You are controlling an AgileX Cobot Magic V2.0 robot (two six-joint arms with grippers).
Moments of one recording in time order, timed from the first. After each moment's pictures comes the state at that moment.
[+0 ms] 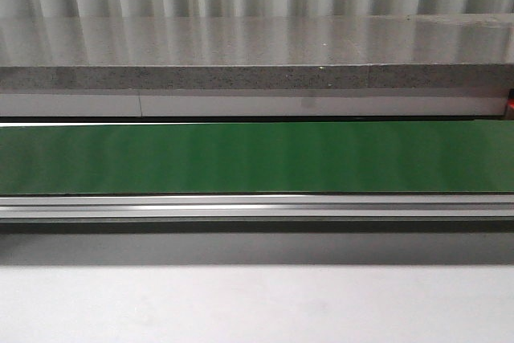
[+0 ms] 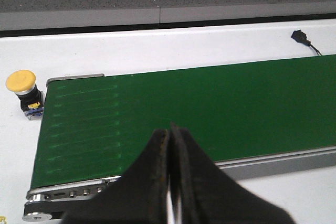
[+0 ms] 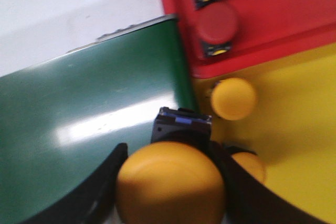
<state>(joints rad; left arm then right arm) -0.14 0.61 -0.61 -0.11 0.56 0.04 -0.47 1.38 -1.22 0.19 1.00 -0.05</state>
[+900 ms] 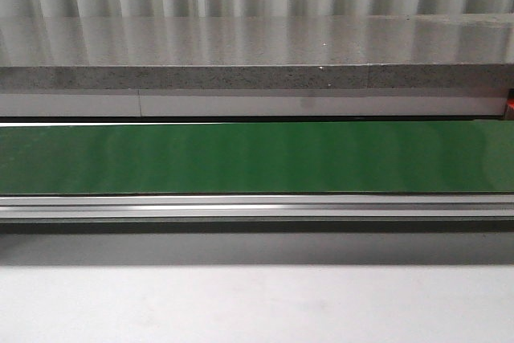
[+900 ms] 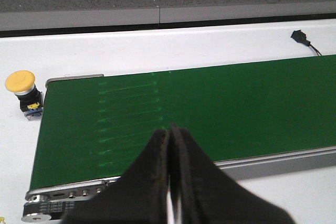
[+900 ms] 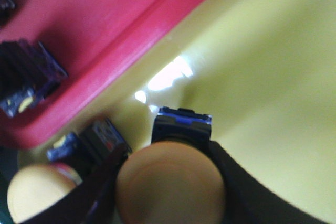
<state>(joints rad) -0.14 0.61 -0.61 -0.11 0.56 0.04 -0.72 1.76 -1.19 0.26 0.80 -0.01</state>
